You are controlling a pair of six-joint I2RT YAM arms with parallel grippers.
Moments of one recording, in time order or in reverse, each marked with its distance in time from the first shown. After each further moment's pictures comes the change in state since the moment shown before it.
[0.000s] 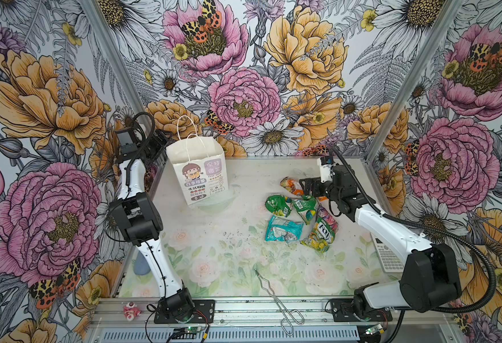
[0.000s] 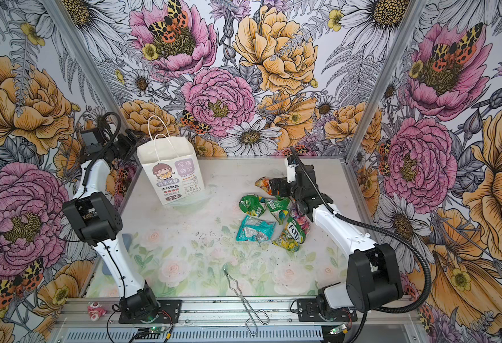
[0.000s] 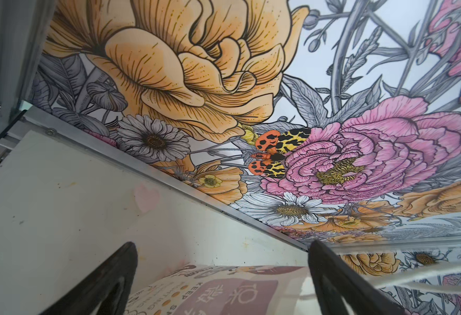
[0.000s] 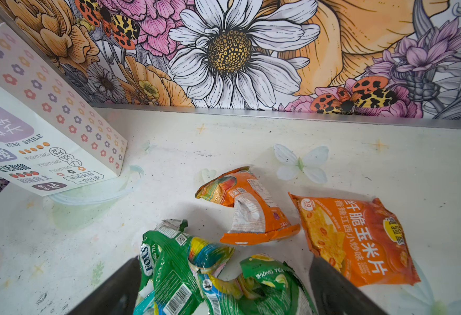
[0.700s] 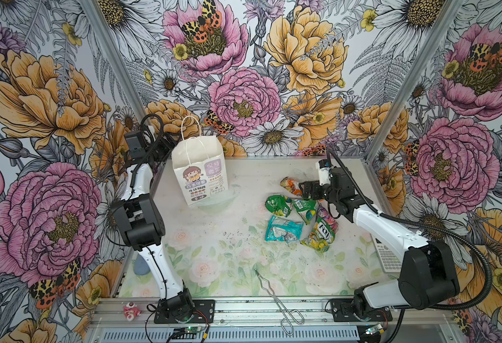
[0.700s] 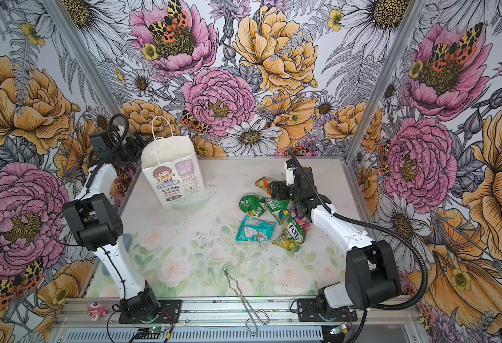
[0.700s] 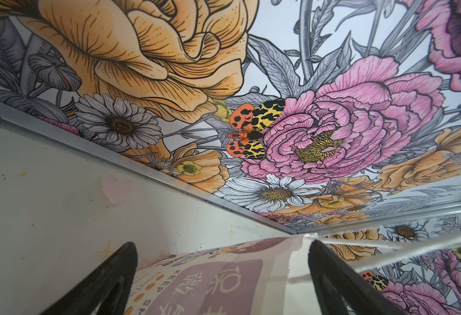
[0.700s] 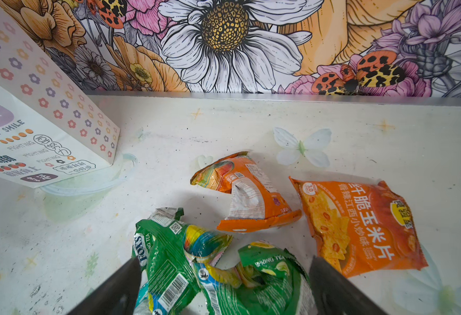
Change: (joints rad) left arm -0.050 -0.123 -0.231 0.164 0.031 -0.029; right arm 0.002 0.013 -0.026 -0.008 0.003 0.007
